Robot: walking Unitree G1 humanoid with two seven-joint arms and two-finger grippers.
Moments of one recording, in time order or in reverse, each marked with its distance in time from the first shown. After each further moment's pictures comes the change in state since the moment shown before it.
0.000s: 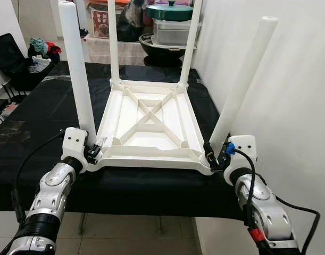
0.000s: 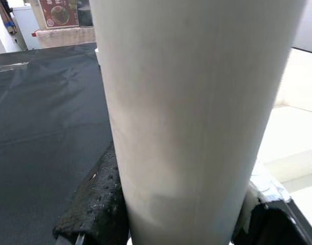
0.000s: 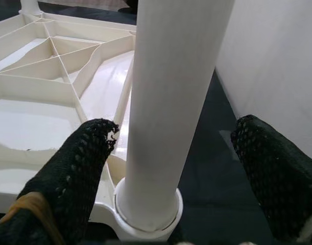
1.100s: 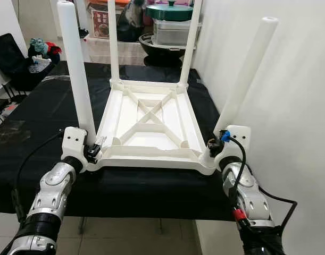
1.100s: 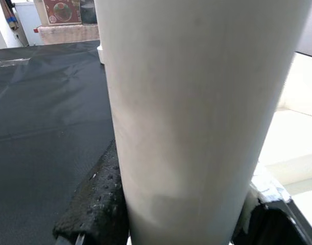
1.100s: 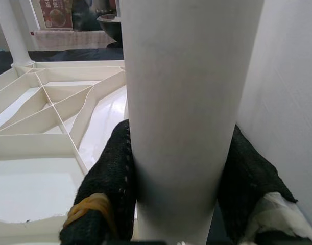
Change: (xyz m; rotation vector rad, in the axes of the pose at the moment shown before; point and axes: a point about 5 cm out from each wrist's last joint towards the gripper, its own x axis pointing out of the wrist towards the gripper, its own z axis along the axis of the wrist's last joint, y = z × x) left arm 0.001 0.001 0.001 -0.030 -0.001 0.010; right arm 0.030 0.012 0.007 0.145 -0.111 -0.071
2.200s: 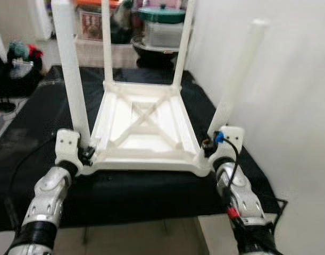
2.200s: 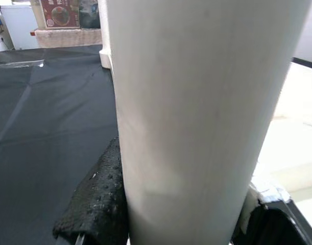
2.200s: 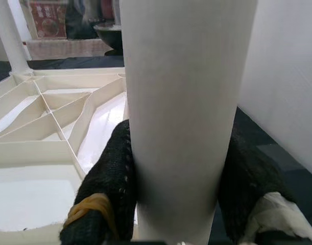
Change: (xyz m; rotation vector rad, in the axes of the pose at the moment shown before) left arm -0.008 -0.003 -0.006 -0.056 -0.004 0.025; right arm 0.003 0.002 -0.005 0.005 -0.011 0.022
